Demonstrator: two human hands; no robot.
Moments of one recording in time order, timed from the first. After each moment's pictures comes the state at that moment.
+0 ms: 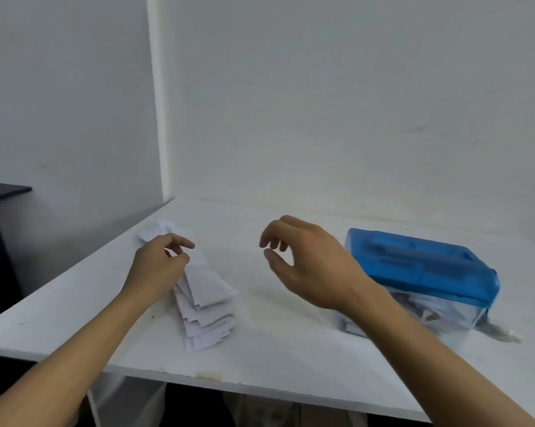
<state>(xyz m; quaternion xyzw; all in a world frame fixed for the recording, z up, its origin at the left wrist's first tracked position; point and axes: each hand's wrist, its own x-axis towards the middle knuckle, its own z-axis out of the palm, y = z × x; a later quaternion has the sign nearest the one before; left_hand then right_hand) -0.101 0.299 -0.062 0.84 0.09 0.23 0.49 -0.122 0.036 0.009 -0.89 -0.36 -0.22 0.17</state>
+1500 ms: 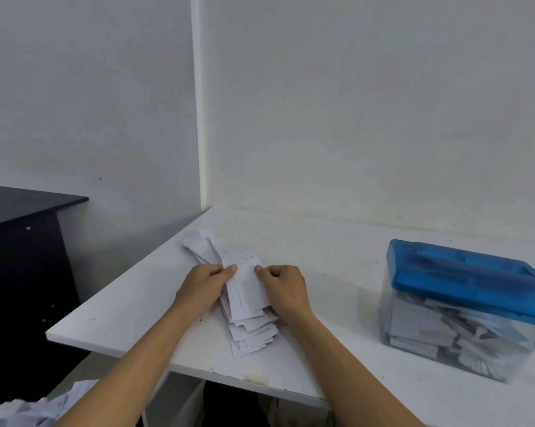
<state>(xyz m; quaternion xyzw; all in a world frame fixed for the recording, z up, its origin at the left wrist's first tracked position) -0.093 0.321 -0.097 0.84 0.10 0.14 0.52 -0.062 0.146 -0.089 -0.82 -0.10 -0.02 0.56</state>
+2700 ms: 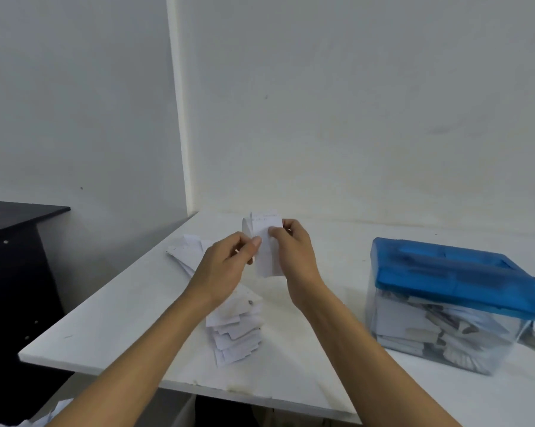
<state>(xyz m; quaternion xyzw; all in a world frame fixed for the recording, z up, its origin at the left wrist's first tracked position) -0.112 0.255 -0.031 0.84 -0.07 0.21 0.50 -0.081 0.120 -0.014 -0.68 -0.10 -0.05 0.73</state>
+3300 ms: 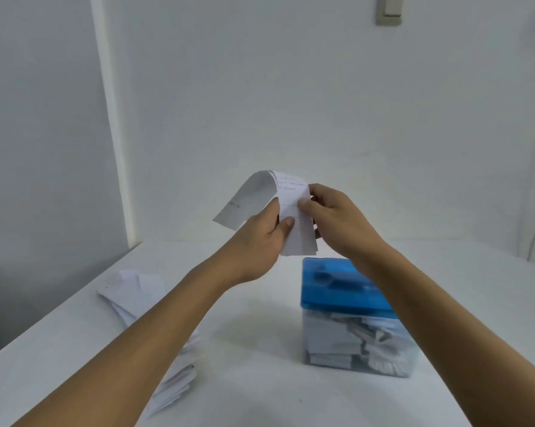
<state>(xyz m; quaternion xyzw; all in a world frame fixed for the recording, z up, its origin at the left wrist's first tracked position) -0.094 0.122 0.061 0.82 -0.30 0.15 0.46 -0.101 -0.036 0.087 -0.83 -0.18 -0.20 0.50</state>
